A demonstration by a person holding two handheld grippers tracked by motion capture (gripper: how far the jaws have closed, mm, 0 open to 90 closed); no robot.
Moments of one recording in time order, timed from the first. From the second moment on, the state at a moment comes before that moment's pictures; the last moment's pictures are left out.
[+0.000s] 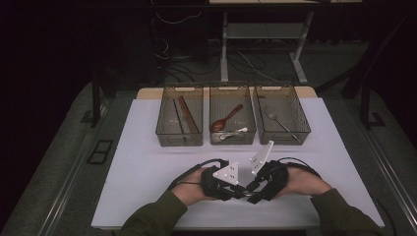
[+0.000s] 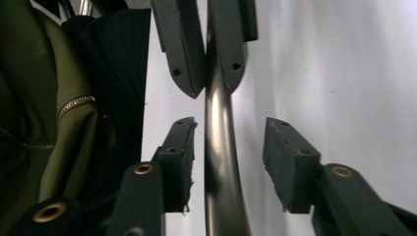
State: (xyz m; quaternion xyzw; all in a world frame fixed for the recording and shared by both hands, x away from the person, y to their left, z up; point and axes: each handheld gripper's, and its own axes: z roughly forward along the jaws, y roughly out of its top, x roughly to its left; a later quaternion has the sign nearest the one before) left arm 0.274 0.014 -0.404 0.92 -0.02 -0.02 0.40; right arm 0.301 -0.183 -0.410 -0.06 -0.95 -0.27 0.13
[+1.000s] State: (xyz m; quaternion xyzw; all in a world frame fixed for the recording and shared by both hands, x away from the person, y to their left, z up) left arm 0.281 0.027 -0.405 0.91 0.02 -0.02 0.42; right arm 0.297 -0.189 -0.404 -0.01 -0.95 -0.29 0.08
